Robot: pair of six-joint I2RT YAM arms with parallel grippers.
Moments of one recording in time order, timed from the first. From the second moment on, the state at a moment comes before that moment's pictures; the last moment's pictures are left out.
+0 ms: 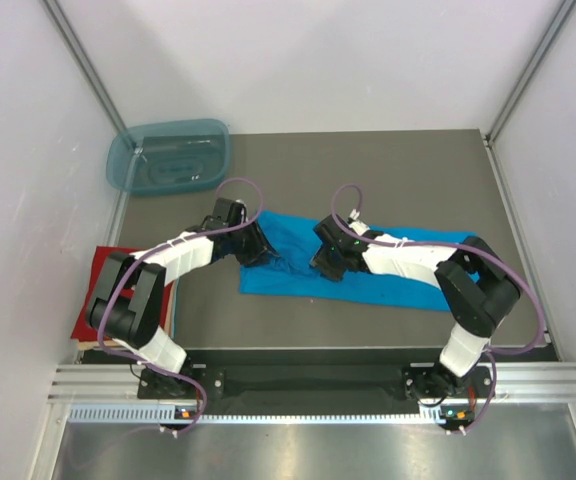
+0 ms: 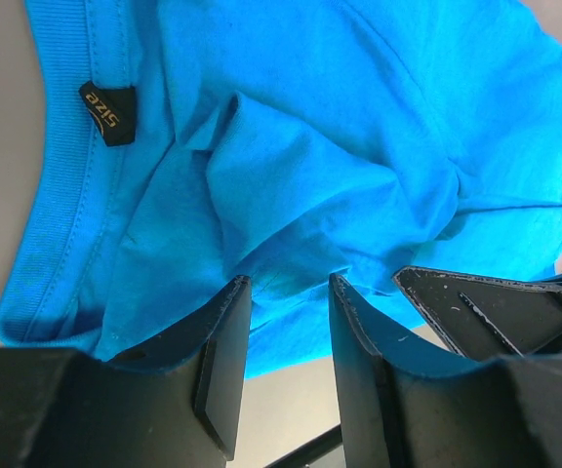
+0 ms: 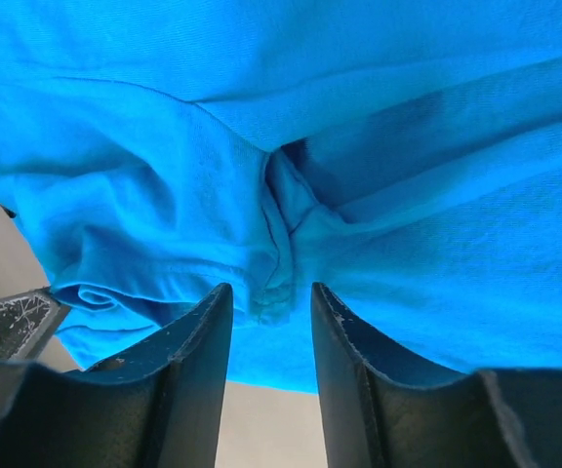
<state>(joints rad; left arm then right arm) -0.36 1.60 0.86 -0.18 0.32 -0.83 0.78 1.72 1.02 -0.34 0.16 1.30</state>
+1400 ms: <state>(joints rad) -0.35 1.52 0.78 -0.17 0.35 -0.77 0.78 1.61 0.86 -0.23 0.21 1.27</state>
